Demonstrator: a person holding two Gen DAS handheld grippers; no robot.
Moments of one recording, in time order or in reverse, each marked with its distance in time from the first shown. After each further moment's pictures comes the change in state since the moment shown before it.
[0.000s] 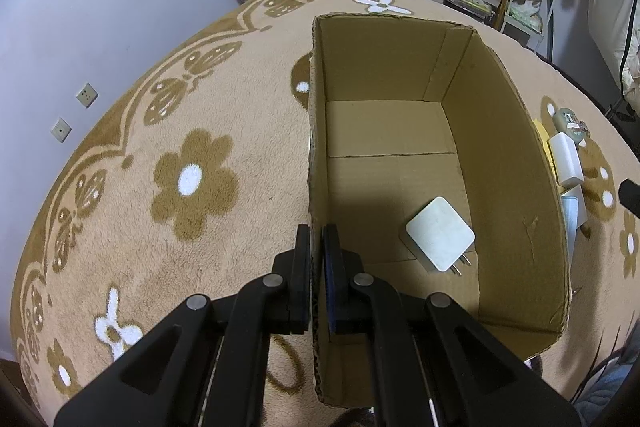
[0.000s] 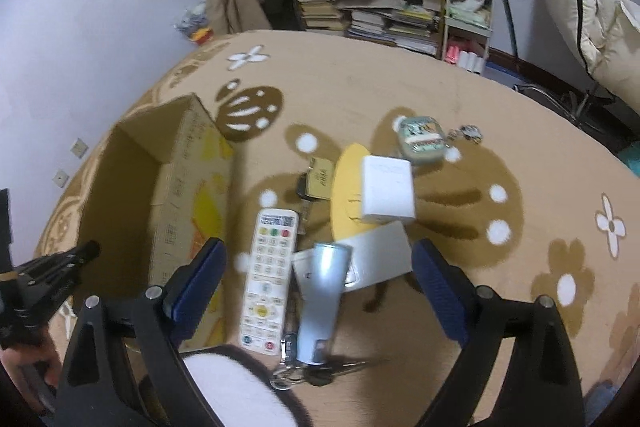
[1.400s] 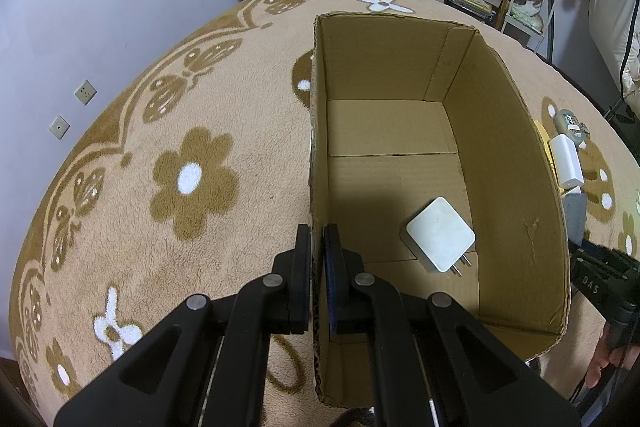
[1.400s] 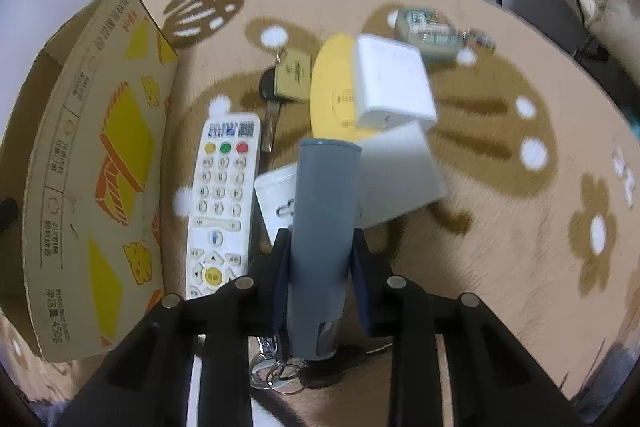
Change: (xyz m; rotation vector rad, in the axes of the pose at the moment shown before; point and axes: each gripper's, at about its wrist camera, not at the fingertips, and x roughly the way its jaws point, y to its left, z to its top) left arm 0.000 0.000 0.000 -0.007 0.007 -0.006; right arm 0.074 0.011 -0.042 0.009 0.187 -0.136
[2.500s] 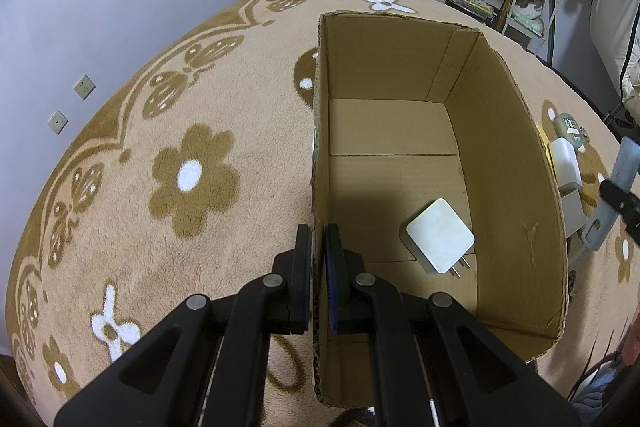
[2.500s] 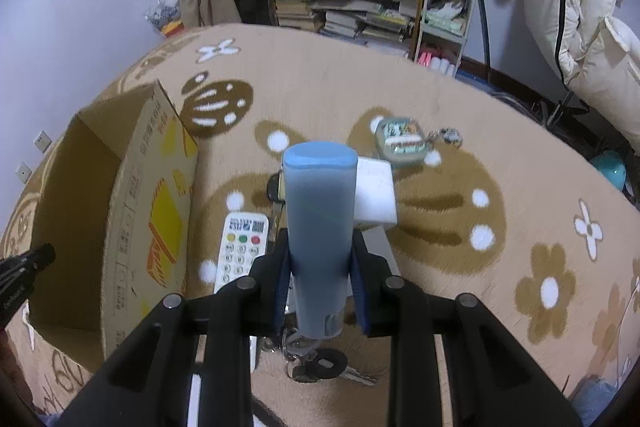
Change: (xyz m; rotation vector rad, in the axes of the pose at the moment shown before) left arm 0.002 0.005 0.002 -0.014 0.012 -0.012; right arm -0.066 -0.008 0.033 -0.014 -0.215 -0.010
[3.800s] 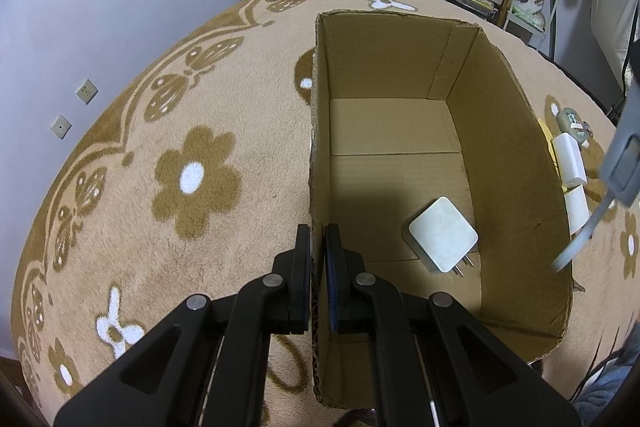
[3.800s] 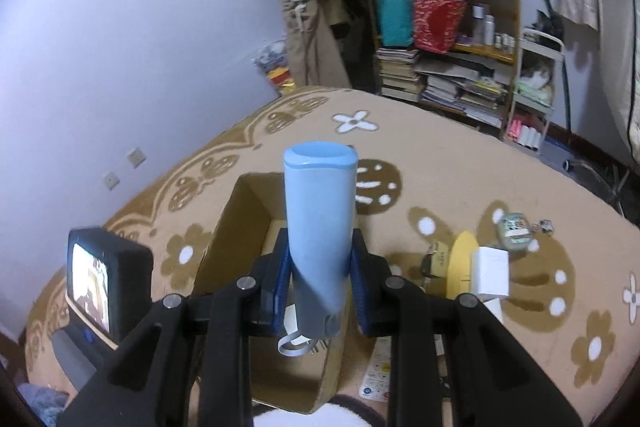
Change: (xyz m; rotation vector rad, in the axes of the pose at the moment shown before) left arm 0.001 0.002 0.002 0.015 0.002 0.015; right arm -0.071 0.103 0.029 -0.133 -0.176 0.310
